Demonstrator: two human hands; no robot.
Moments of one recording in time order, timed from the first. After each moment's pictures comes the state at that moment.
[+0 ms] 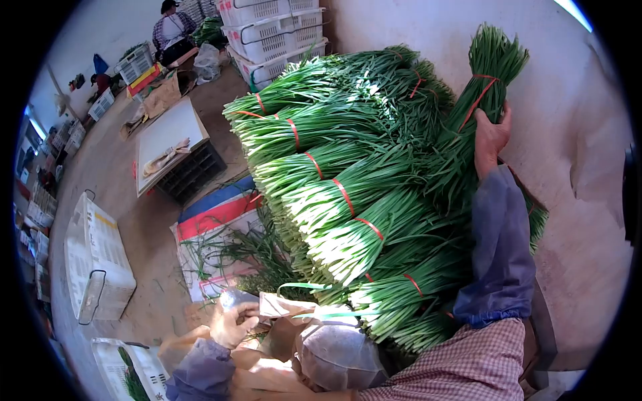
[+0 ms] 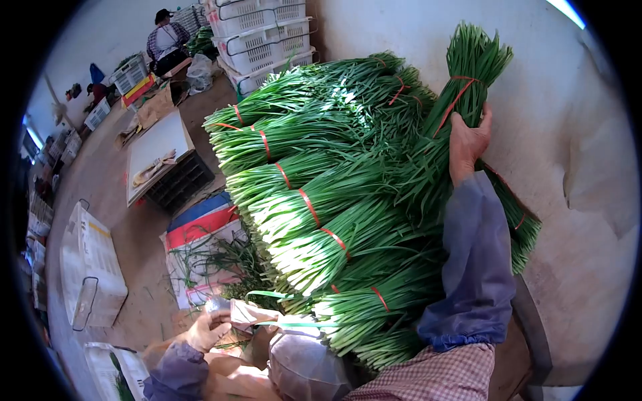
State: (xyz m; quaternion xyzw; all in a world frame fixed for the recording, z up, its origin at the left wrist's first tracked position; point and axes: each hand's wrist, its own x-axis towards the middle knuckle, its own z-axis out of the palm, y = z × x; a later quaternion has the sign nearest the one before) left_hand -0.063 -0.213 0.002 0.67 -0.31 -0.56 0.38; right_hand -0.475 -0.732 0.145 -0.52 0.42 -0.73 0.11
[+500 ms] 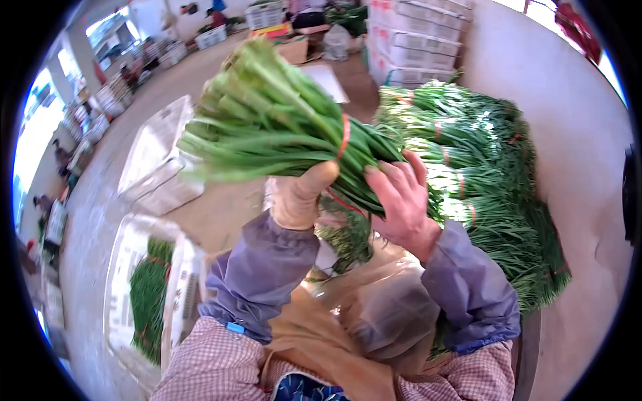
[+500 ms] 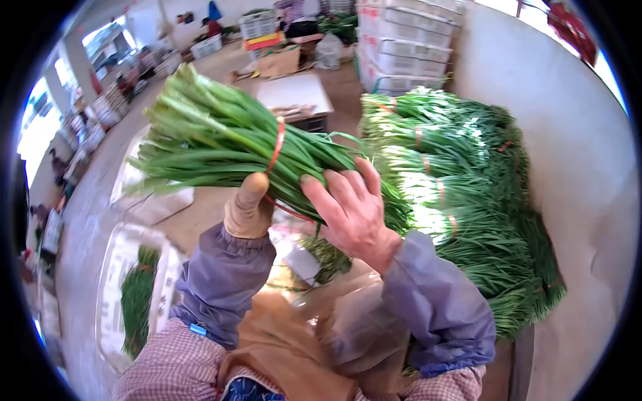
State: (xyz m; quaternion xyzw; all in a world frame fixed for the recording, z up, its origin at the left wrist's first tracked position) left_hand -0.074 -0.208 0.225 0.31 -0.39 -0.19 0.84; right_hand -0.198 -0.333 0.197 -0.84 -0.09 -0.53 0.00
